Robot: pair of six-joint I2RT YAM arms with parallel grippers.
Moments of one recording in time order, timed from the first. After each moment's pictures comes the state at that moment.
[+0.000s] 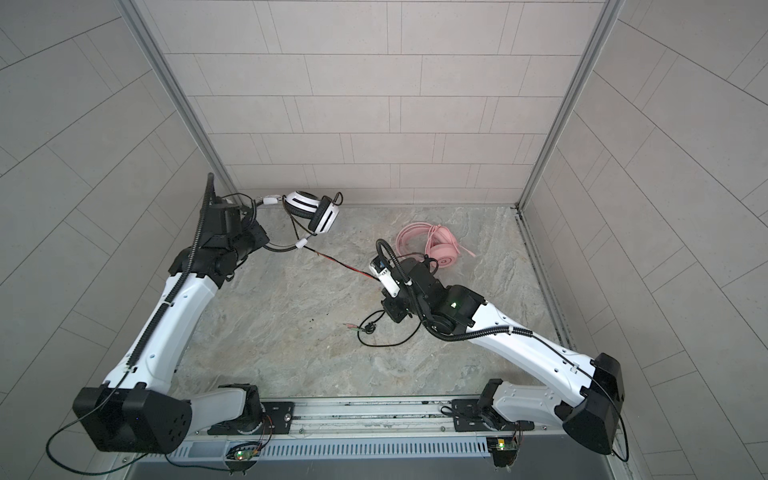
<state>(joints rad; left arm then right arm) -0.02 1.25 1.29 -0.62 -0.11 -0.56 0.85 1.17 1.09 -0.61 0.10 0.03</state>
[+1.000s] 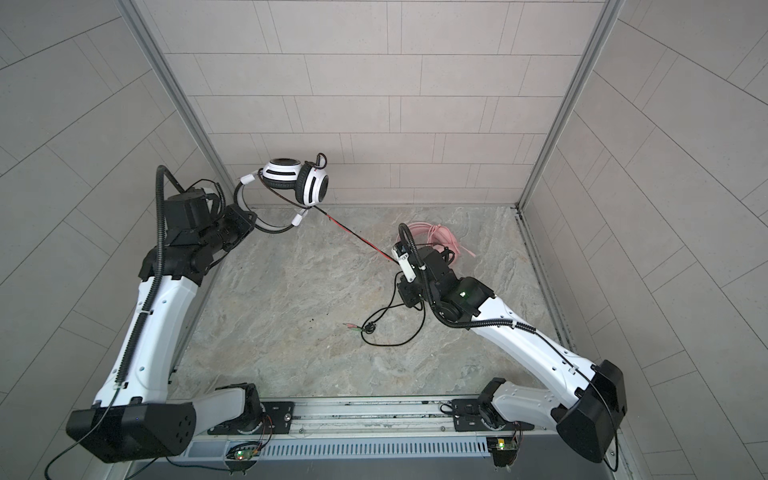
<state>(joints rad) 0.09 1.22 1.39 -0.63 0.18 -0.74 0.69 1.16 1.06 -0.60 0.09 0.09</state>
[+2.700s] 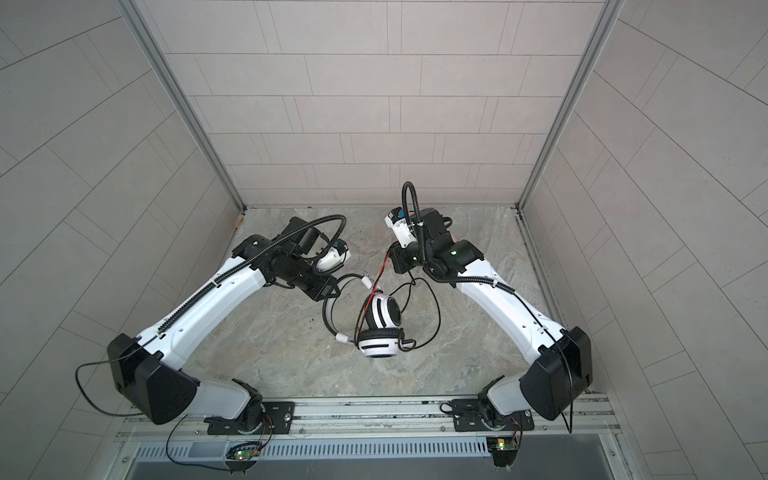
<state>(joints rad) -0.51 1.43 1.41 -1.17 0.44 0.12 0.50 1.43 1.35 -0.59 -0.24 0.09</state>
